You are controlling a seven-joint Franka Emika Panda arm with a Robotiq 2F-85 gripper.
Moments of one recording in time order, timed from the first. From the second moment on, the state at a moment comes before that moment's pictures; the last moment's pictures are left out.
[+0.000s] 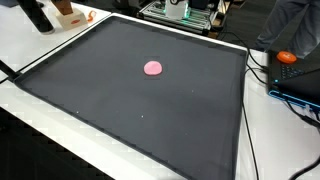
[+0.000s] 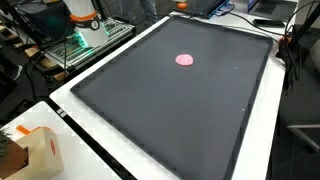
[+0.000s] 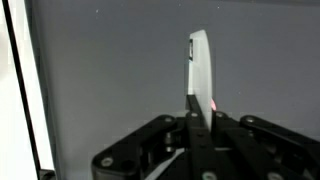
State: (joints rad) arm 0.03 -0.49 0.07 -2.38 -0.03 1.90 0.03
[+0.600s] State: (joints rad) arm 0.09 -0.11 0.17 -2.13 -0.10 1.90 0.03
